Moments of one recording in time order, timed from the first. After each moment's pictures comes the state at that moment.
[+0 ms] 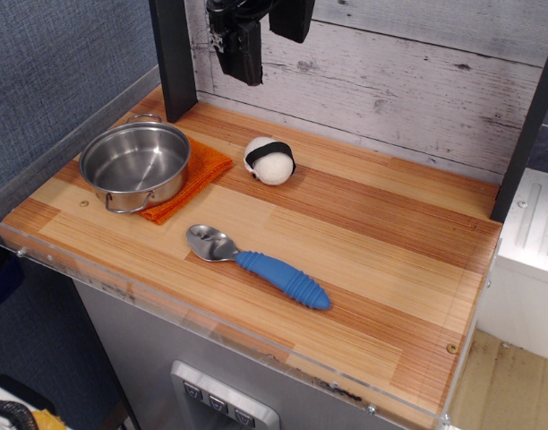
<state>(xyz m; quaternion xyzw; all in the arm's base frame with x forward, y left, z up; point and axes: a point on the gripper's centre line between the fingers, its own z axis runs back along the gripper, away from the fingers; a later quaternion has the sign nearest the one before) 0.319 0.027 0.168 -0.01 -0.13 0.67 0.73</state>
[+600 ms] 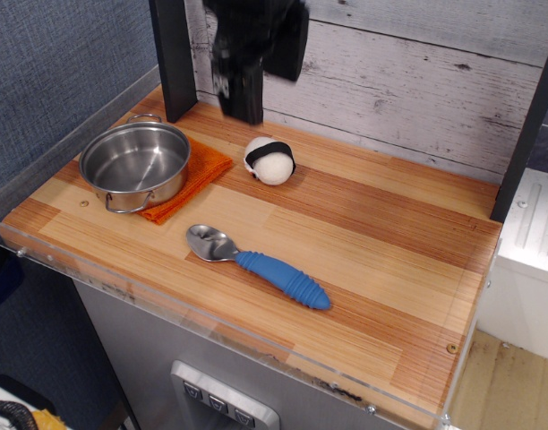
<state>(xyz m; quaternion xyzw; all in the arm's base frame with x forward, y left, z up) 0.299 0.023 0.139 0.01 -0.08 0.73 0.68</state>
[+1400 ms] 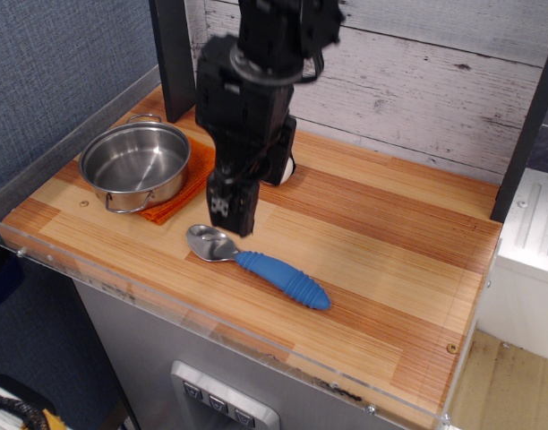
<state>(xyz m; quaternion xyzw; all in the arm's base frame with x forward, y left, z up) 0.251 0.004 0.091 0.06 -0.09 0.74 0.66</state>
